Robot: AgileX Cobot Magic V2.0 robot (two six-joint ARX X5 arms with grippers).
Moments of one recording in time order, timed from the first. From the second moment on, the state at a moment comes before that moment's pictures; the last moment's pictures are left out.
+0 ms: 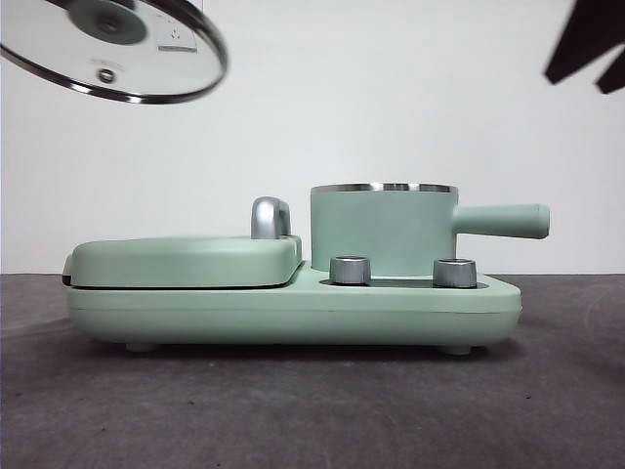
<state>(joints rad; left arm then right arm) -0.61 0.86 0.92 -0.47 -0.06 -0.02 0.61 0.63 0.67 -0.54 0.11 0.09</state>
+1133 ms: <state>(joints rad) -0.66 1.69 1.24 0.29 0.04 0.12 0.61 0.55 0.67 -0.67 0.16 0.09</state>
